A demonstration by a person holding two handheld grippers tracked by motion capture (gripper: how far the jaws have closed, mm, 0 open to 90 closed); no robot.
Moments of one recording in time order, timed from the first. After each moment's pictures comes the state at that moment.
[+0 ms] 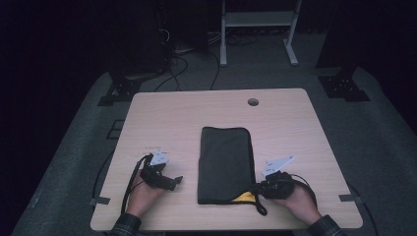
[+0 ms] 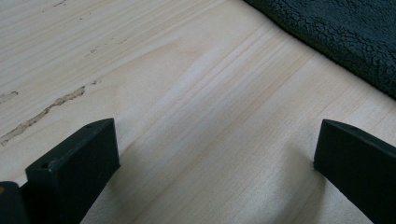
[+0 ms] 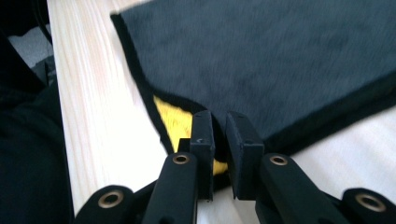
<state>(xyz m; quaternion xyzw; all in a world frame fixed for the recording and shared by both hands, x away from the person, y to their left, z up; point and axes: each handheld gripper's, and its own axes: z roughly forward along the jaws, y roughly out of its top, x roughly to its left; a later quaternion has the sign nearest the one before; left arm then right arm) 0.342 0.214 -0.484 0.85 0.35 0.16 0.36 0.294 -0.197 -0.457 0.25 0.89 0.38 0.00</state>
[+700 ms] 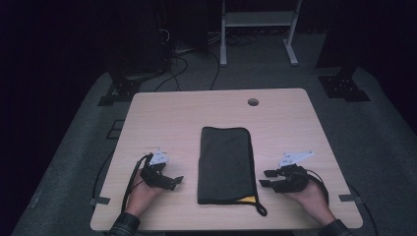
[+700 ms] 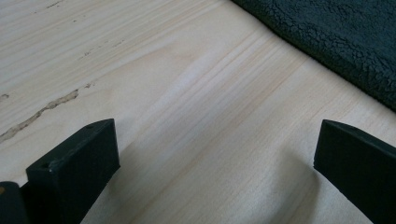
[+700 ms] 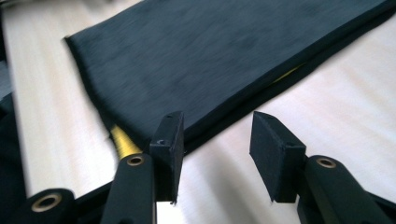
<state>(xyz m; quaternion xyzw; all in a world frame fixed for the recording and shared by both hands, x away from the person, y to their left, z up) 0.344 0.213 -0.482 0.85 0.35 0.15 0.36 0.309 -0.236 -0.448 0.32 0.85 0.41 0.05</state>
